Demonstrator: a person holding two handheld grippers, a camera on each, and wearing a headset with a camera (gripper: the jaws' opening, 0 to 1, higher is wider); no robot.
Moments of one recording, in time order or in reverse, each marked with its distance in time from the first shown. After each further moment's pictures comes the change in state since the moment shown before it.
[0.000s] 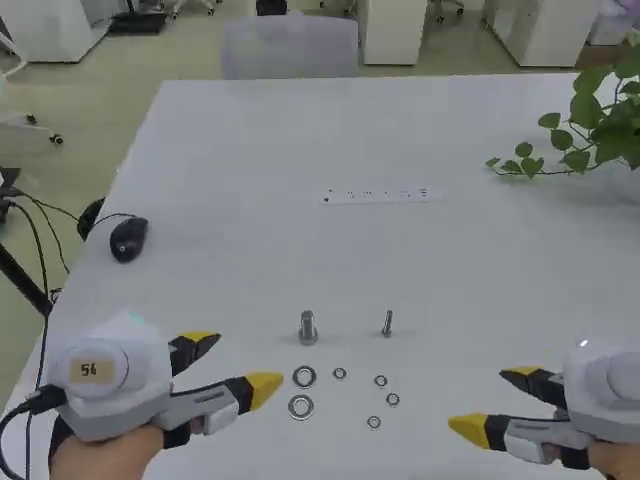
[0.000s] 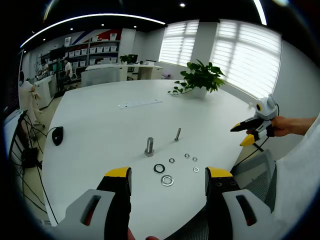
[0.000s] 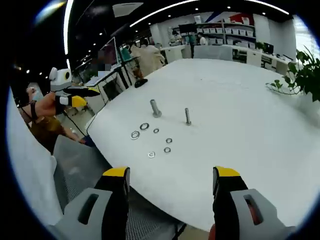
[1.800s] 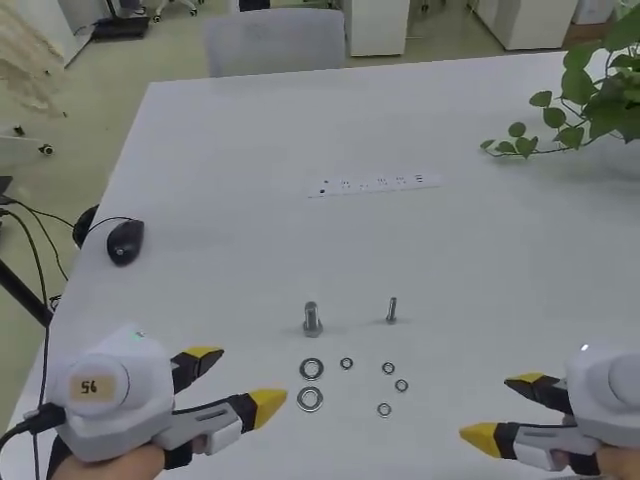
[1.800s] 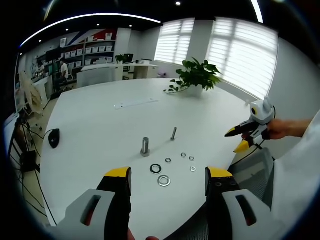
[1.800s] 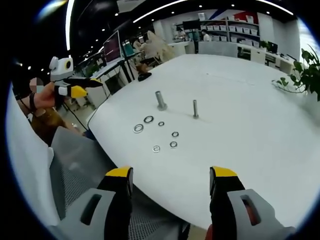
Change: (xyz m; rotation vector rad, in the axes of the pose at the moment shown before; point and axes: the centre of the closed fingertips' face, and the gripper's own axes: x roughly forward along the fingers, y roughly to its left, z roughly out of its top) left arm 0.003 -0.003 -0.002 0.042 0.008 -0.024; right arm 0.018 0.006 -0.001 -0.064 0.027 0.004
